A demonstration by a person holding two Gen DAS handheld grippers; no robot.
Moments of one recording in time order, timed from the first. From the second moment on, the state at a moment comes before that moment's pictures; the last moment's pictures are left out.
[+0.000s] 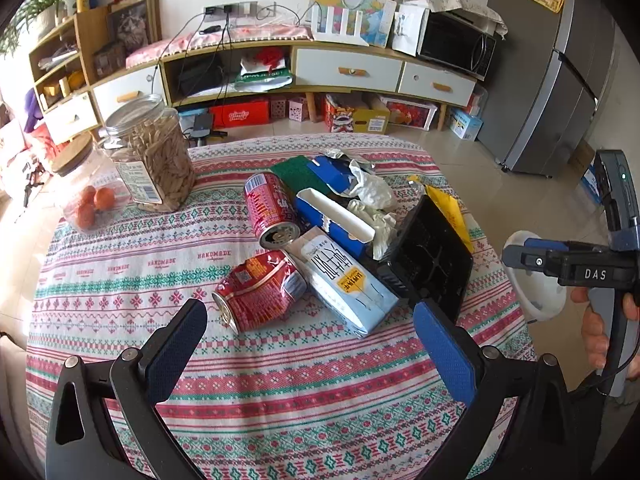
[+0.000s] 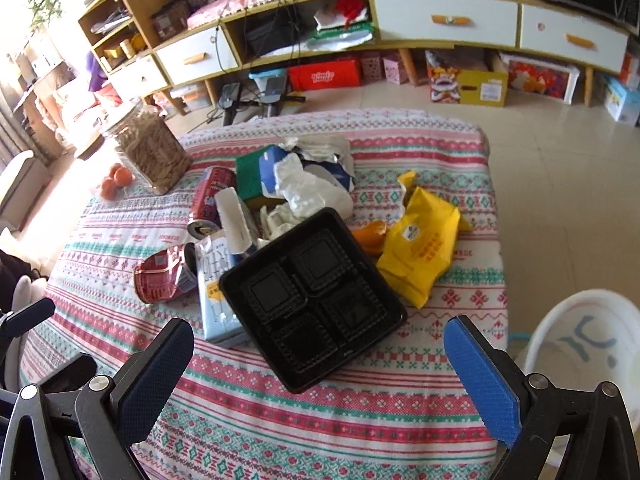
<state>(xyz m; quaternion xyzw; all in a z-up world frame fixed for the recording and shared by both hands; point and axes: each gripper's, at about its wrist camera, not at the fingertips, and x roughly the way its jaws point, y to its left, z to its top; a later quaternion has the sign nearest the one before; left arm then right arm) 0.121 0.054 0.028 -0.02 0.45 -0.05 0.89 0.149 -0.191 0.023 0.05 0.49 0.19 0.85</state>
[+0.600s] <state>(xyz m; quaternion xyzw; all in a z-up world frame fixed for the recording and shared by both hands) 0.179 0.105 -0.048 -0.12 0.52 0.00 0.84 0.201 -0.208 -0.056 0.11 0.58 0.18 0.79</state>
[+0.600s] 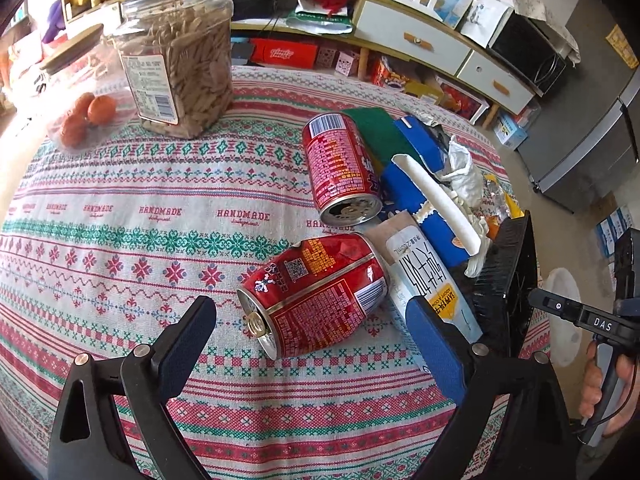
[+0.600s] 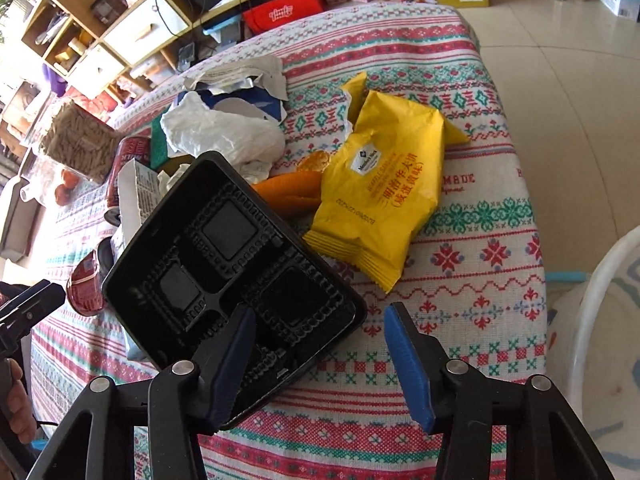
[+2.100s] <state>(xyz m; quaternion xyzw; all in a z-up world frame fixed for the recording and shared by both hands) 0.110 0.156 -0.010 -0.27 0.45 -0.03 0.85 0.163 -0.212 -0.013 0.14 0.51 0.20 0.83</state>
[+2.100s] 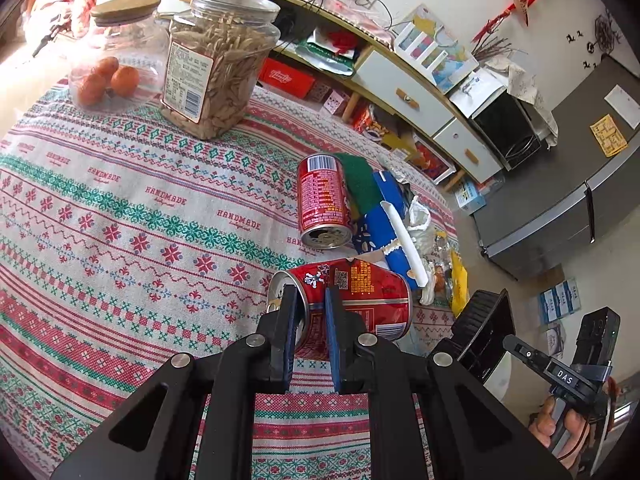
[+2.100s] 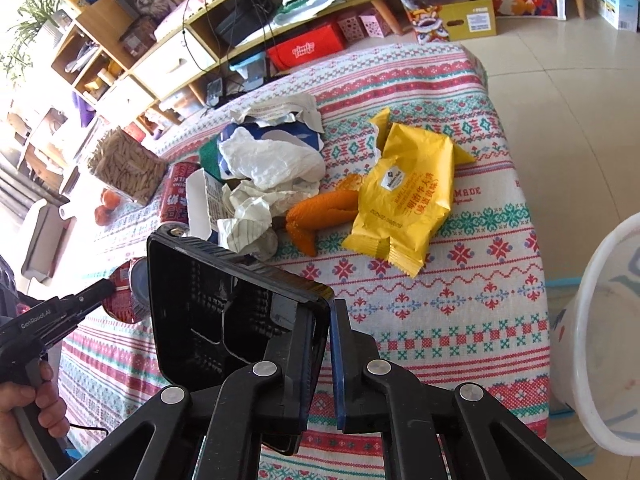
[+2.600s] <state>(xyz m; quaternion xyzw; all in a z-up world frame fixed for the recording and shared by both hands) 0.095 0.117 0.030 -0.25 0.43 -0.07 0.86 0.153 -0.233 0.002 0.16 0.49 0.19 0.83</state>
